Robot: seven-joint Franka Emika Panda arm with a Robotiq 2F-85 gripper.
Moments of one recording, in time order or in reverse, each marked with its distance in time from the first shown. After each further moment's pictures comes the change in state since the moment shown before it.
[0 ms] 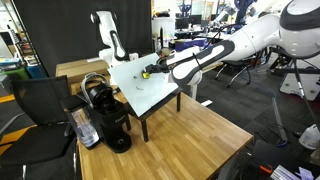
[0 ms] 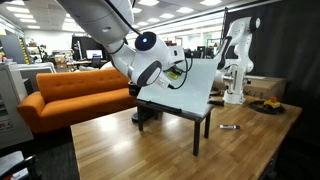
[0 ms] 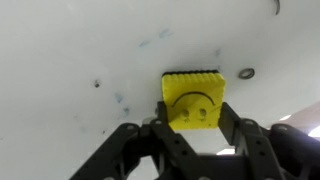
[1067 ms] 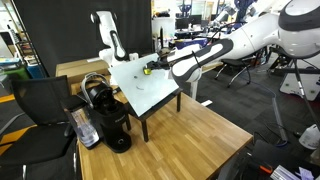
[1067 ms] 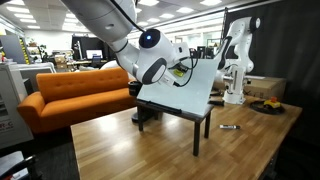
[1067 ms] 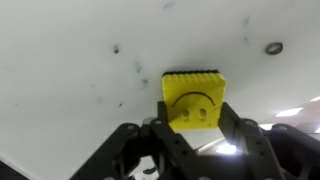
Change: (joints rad) arm 0.014 -0.004 -0.020 0.058 0.005 0.000 0.003
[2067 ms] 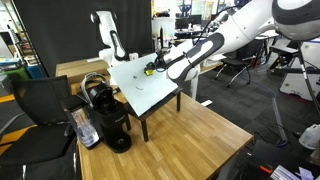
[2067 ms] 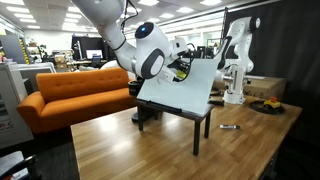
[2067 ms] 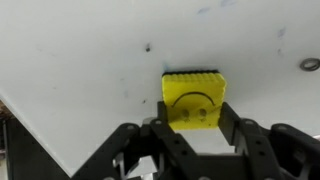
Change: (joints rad) arm 0.258 -0.219 -0.312 0.007 0.129 0.001 0.076
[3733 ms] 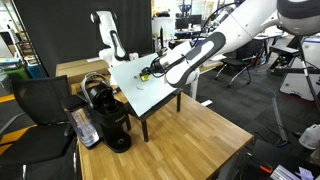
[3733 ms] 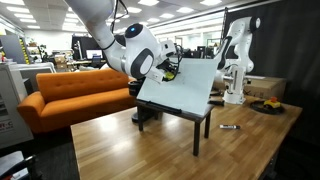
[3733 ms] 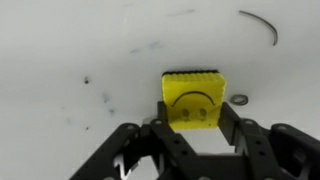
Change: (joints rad) arm 0.034 -0.062 0.008 -0.102 0.002 0.000 -0.006
